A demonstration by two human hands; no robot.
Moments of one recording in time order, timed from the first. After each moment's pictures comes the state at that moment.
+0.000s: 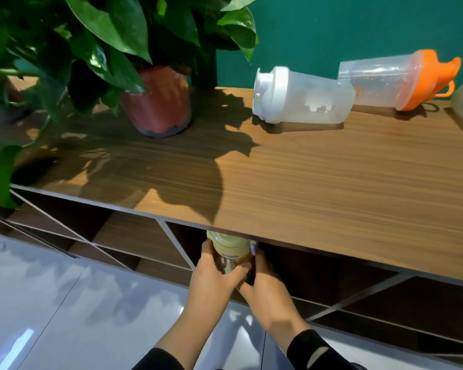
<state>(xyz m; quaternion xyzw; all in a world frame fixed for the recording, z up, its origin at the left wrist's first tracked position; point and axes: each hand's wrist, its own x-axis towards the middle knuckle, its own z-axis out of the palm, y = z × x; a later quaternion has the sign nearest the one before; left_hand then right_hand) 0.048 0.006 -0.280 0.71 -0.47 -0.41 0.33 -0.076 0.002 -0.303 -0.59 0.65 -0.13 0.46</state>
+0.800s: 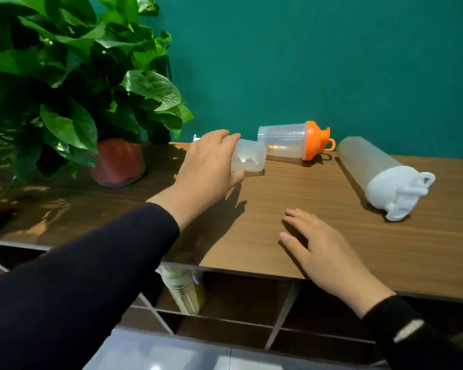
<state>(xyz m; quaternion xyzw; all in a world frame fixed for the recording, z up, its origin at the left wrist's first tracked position) -0.048 -0.131 -0.067 0.55 -0.80 0.10 0.20 -0.257 -0.012 -0.121 -0.72 0.65 -0.17 0.16</state>
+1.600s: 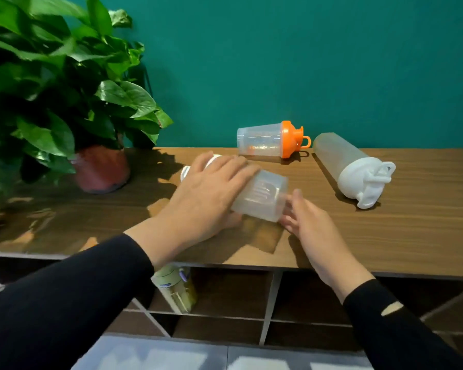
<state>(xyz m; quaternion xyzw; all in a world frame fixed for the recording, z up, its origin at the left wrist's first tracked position) -0.062 -0.063 -0.063 0.34 -0.91 0.18 0.16 -0.264 -0.001 -0.112 -0.46 0.54 -0.49 0.51</state>
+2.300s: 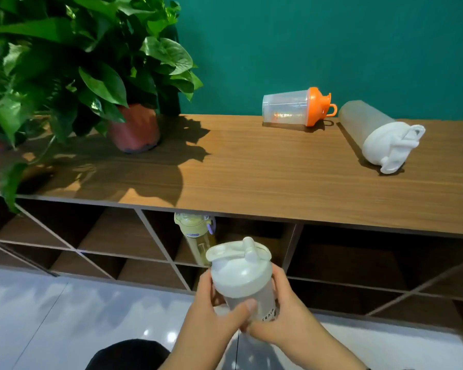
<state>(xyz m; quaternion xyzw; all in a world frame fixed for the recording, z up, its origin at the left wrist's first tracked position) -0.021 0.144 -0.193 0.59 -0.48 -0.55 0.34 -0.188 0.137 -0.202 -0.52 0.53 -0.26 0.62</state>
